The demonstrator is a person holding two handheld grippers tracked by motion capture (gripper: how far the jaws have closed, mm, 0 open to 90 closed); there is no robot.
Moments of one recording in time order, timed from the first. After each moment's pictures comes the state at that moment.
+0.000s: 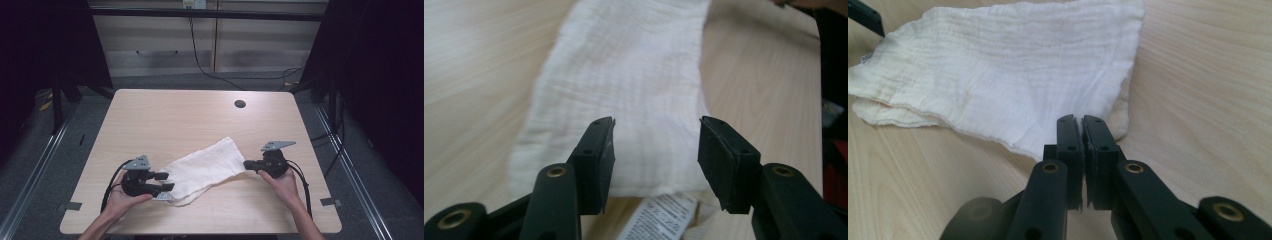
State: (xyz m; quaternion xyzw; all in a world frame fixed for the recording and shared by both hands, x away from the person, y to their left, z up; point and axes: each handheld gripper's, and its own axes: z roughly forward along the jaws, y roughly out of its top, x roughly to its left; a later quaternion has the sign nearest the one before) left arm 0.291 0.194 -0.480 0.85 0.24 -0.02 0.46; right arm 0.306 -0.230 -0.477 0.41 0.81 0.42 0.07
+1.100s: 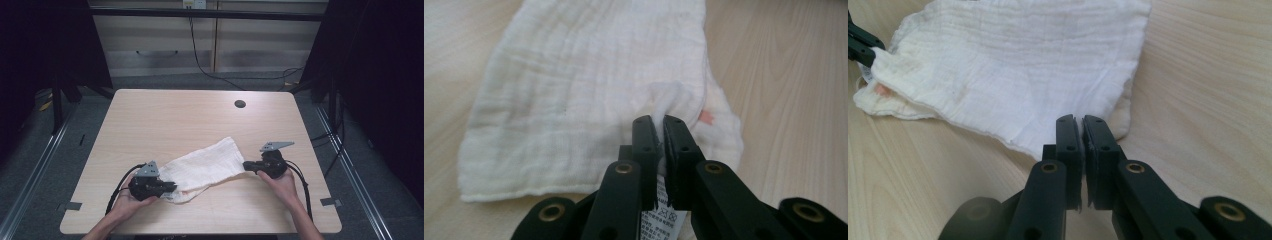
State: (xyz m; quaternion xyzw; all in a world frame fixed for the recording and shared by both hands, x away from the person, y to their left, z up) left arm 0.295 0.188 -0.495 0.87 0.23 0.00 0.44; right arm 0.307 -0.229 -0.482 0.42 0.81 0.41 0.07
